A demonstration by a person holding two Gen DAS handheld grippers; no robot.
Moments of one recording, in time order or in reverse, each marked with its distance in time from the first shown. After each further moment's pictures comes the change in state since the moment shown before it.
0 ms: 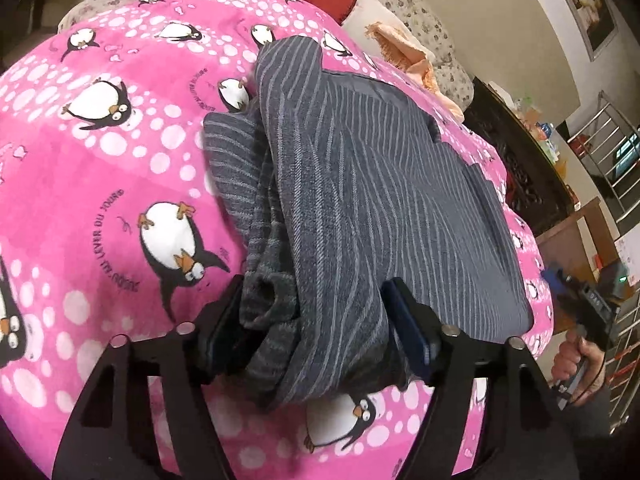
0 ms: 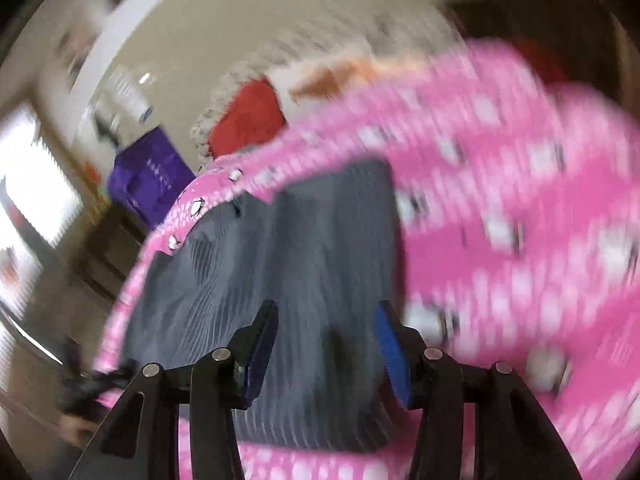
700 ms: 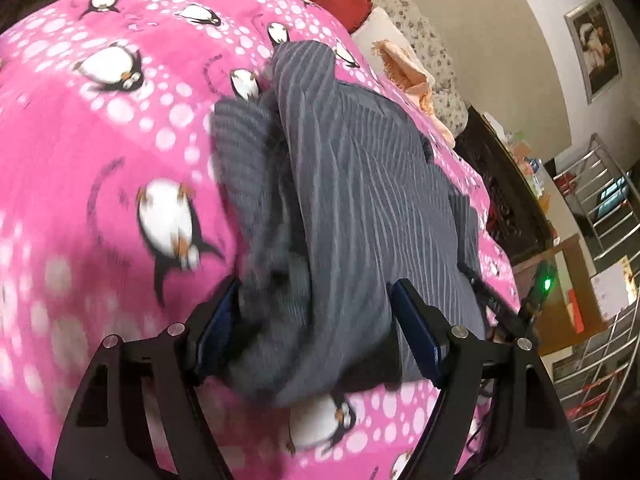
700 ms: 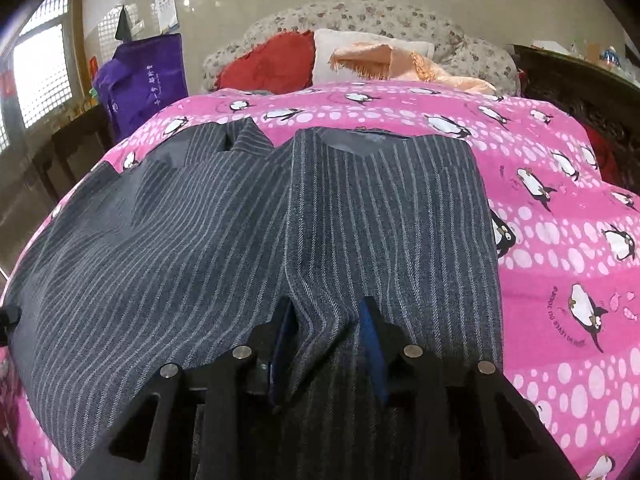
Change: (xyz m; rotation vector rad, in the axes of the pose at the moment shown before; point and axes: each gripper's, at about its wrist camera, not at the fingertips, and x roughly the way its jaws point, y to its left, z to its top) left arm 0.002 0.019 0.007 -0.144 -0.029 -0.095; right arm 0.111 0.015 -0.020 -0.267 0.077 -0.111
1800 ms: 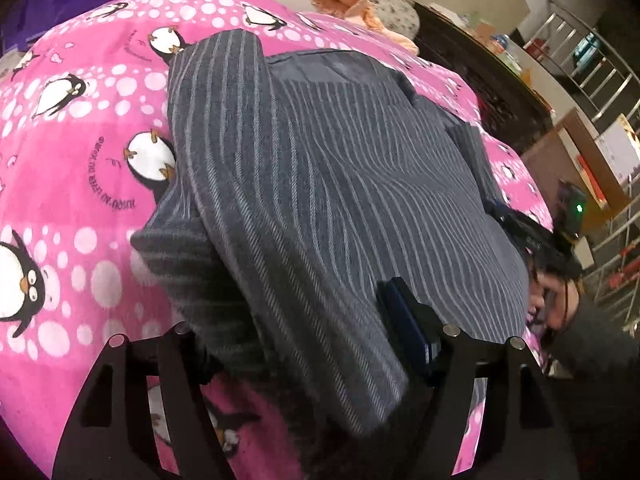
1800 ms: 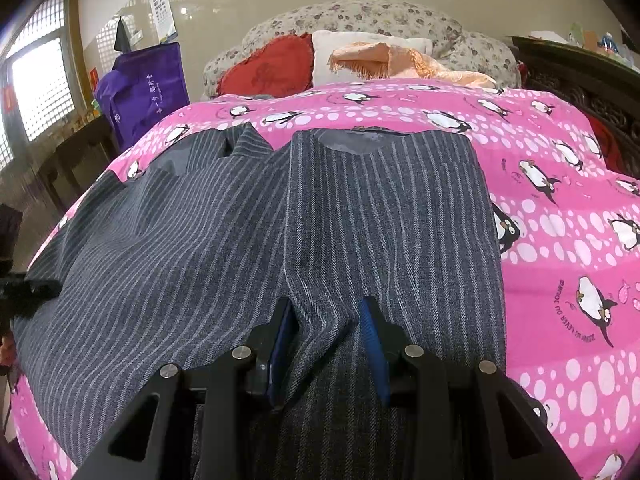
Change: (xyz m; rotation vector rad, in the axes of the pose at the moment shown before) left arm 0.052 -0.021 0.064 0.455 0.246 0.014; right arm 0.004 0.000 0.002 0.033 -0.004 0.033
